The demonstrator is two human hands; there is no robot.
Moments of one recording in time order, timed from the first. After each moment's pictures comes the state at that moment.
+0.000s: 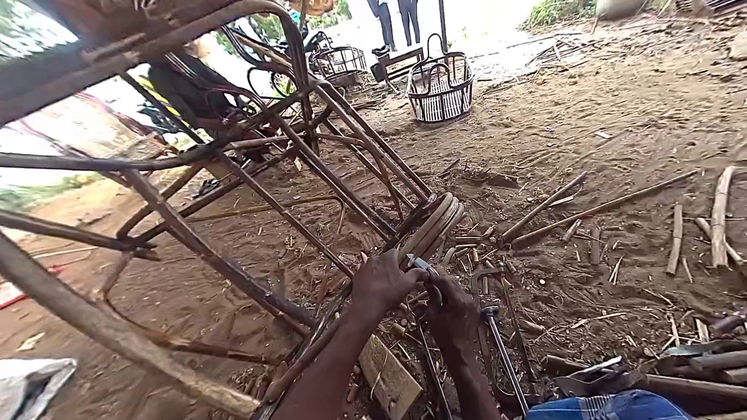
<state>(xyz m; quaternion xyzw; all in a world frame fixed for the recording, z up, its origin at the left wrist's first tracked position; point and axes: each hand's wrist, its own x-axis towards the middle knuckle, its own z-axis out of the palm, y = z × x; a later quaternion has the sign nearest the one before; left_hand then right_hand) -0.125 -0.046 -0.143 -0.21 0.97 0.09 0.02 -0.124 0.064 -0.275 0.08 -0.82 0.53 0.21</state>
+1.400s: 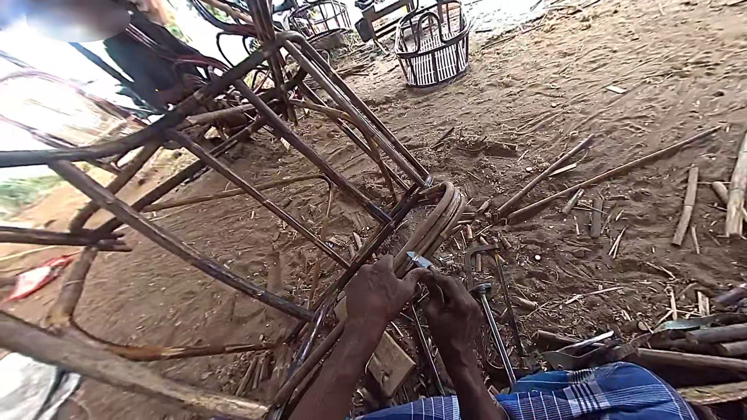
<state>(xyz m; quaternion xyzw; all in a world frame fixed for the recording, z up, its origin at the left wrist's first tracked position) -0.116 -0.013 -0.190 -0.25 0.97 0.00 0.02 -0.109 0.094 -0.304 0.03 -0.83 0.52 0.20</state>
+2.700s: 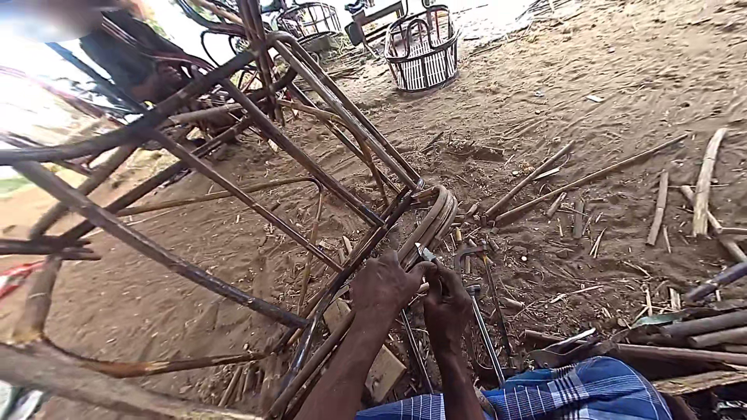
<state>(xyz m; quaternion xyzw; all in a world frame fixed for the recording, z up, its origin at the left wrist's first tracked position) -0.138 0.011 -0.195 -0.27 0.96 -0.01 0.04 -0.124 0.092 -0.316 -0.05 -0.80 0.57 0.19</state>
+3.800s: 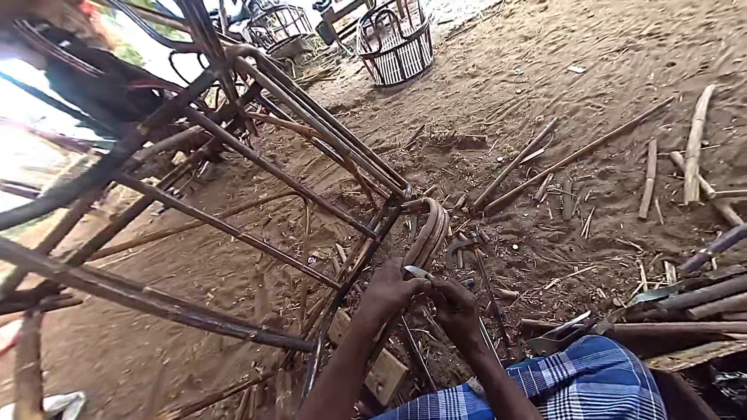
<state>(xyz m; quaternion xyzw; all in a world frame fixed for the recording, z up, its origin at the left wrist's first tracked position) -0.148 0.017 -0.212 -0.18 0.92 0.30 0.16 -0.140 0.148 -0.368 0.12 -0.72 0.67 0.13</state>
